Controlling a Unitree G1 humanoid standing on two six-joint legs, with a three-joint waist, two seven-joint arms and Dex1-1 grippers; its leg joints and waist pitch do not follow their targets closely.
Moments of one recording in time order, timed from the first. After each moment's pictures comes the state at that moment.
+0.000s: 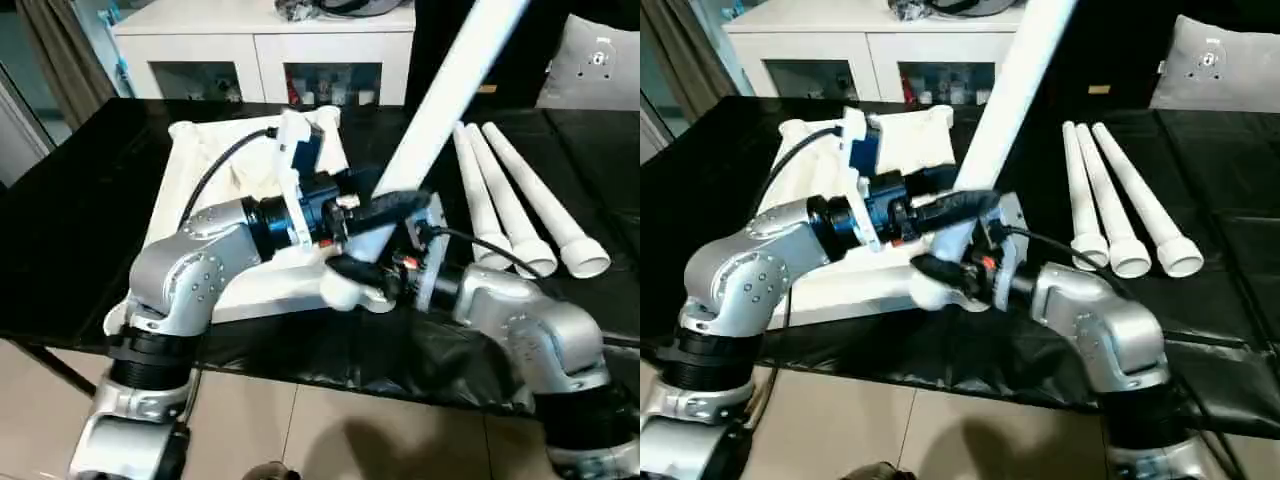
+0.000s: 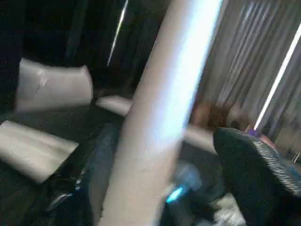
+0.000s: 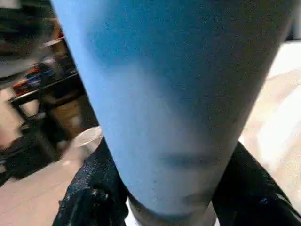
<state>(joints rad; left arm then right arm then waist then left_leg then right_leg) -0.63 0.09 0.02 -0.08 -0.76 0.70 -0.76 -0.38 -0.26 0.05 -0.11 0.51 0.67 0.62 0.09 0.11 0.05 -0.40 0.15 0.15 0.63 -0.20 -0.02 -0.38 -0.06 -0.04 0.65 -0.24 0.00</state>
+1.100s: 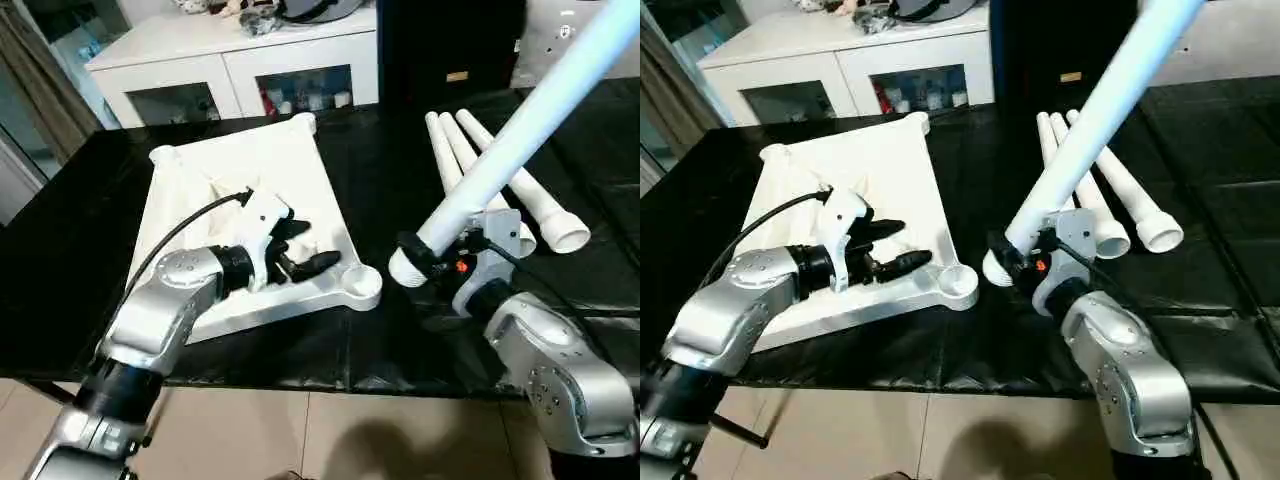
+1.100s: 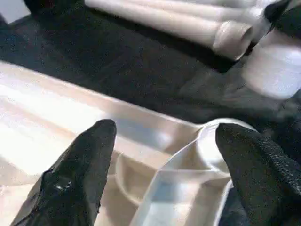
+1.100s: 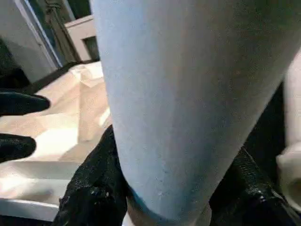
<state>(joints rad) -0.48 0.38 -0.21 0.16 -0.27 0.42 -0.66 -0.17 -0.25 -0.06 -0.30 0.36 0.62 0.30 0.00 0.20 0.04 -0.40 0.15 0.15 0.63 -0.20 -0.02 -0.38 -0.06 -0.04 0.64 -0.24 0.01</state>
